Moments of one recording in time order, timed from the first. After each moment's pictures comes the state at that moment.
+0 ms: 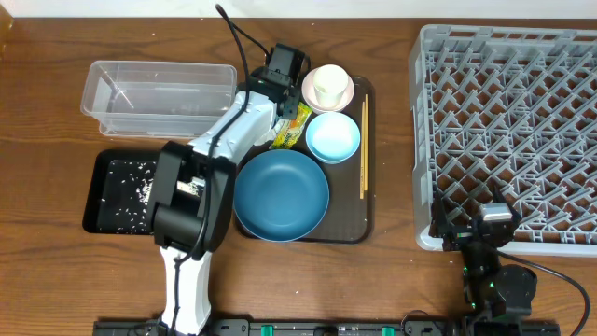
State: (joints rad) left arm -0.37 2.15 1.59 -0.51 -0.27 -0.16; right arm -0.03 0.01 0.01 -0.06 -0.10 -0.05
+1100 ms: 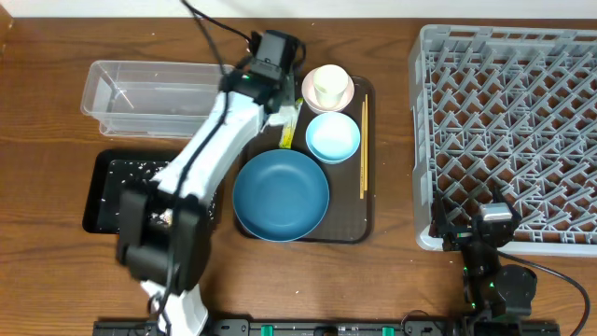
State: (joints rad) left arm -0.38 1.91 1.59 -0.63 -0.27 -0.36; right arm -0.03 0.01 0.01 -0.06 -0.10 -0.05
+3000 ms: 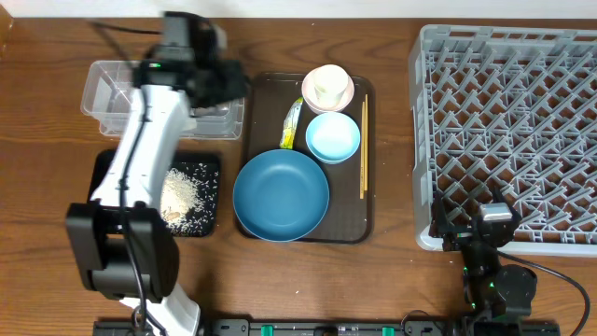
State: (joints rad) left arm -0.11 1.82 1.59 -0.78 0.29 -0.29; right arm -0.03 0.01 0.01 -0.06 -0.10 -0.05
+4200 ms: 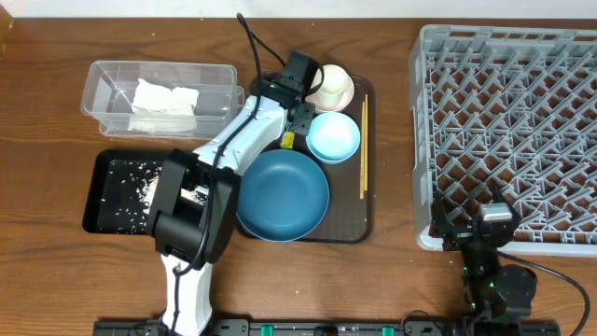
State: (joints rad) left arm -0.43 2.10 1.58 -0.64 -0.14 -0.14; right arm -0.03 0.01 0.01 -0.06 -0.10 -0.05
